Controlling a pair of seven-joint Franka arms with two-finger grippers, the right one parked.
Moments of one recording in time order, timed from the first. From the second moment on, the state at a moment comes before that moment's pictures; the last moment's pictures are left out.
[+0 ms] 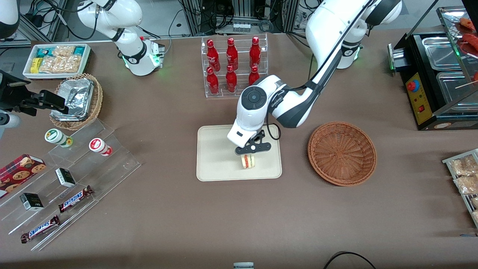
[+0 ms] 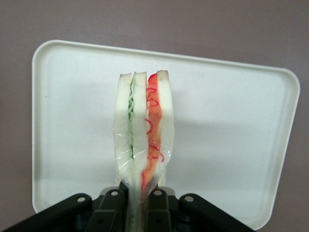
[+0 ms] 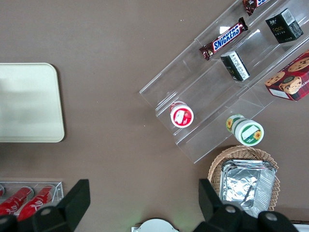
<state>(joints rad) -0.56 0.65 -0.26 -1.52 0.12 2.19 -0.95</state>
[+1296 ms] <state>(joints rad) -0.59 0.74 -0.26 -1.49 0.12 2.26 -0.92</state>
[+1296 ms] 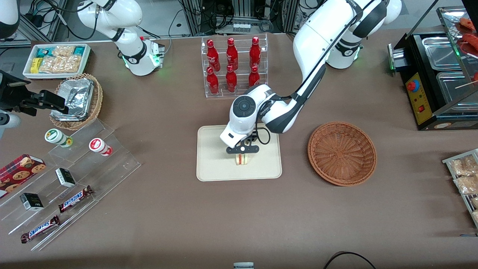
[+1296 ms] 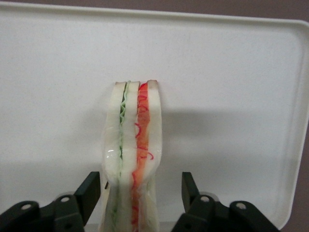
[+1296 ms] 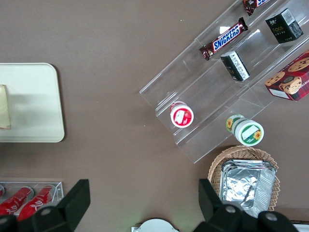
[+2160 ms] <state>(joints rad) -0.37 0.32 -0.24 -1.46 0.09 1.84 -0.95</state>
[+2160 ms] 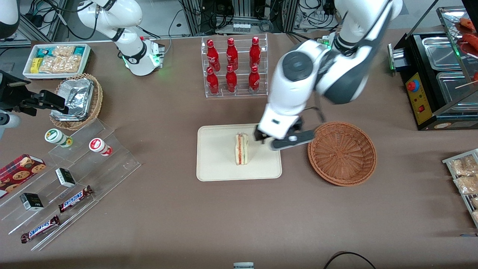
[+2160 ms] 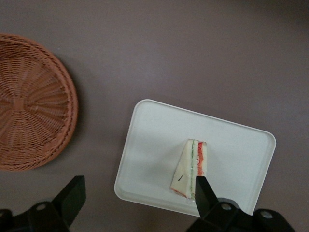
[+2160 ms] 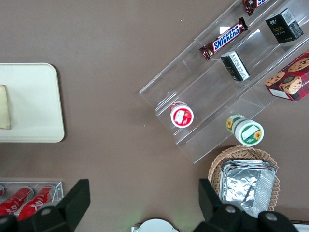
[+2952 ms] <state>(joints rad) -0.02 0.07 -0.23 -1.53 0.04 1.53 -0.42</state>
